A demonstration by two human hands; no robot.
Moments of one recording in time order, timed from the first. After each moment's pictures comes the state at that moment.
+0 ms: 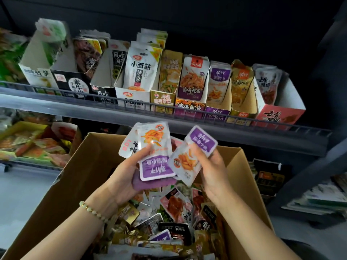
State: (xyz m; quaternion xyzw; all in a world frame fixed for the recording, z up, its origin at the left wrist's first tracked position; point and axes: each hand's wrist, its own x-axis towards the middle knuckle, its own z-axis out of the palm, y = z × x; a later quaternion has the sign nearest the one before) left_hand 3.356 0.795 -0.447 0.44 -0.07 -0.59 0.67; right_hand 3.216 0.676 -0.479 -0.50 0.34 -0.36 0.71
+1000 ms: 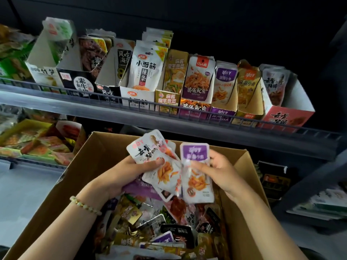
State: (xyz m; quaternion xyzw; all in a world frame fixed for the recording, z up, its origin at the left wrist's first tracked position) left_hand 3.380 0.799 -0.455 0.60 -0.23 -0.55 0.53; right_hand 3.199 0.661 -0.466 -0.68 0.35 -0.18 0.62
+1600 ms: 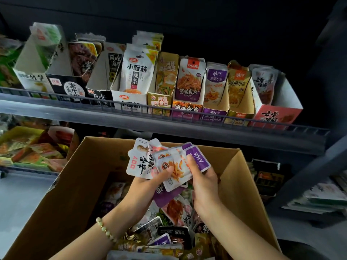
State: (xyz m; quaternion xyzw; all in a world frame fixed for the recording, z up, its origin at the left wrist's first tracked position) left_hand 3.326 0.788 -0.480 0.52 -0.14 -0.51 0.67; right_hand 3.226 0.700 -0.499 -0.38 0.46 -0.38 0.70
